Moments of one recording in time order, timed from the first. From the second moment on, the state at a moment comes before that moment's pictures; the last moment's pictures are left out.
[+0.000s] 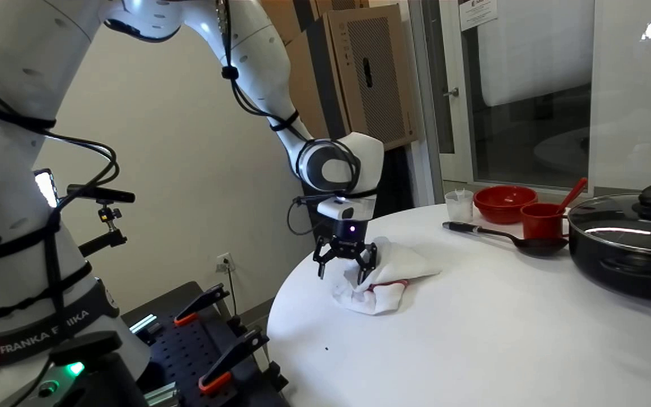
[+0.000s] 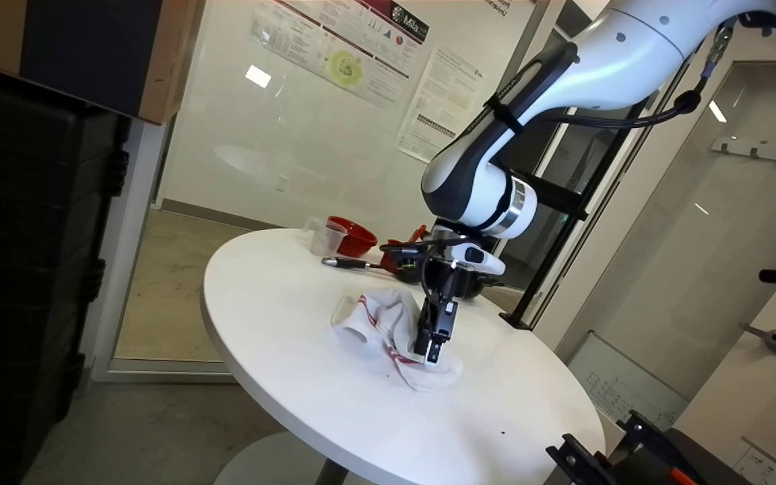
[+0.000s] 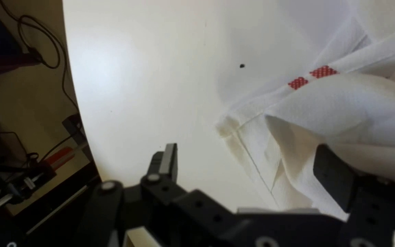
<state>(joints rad) 0.10 0.73 -0.11 -2.08 0.31 2.41 1.93</state>
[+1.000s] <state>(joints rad) 0.38 0.51 -0.29 -2.48 0.05 2.96 2.08</state>
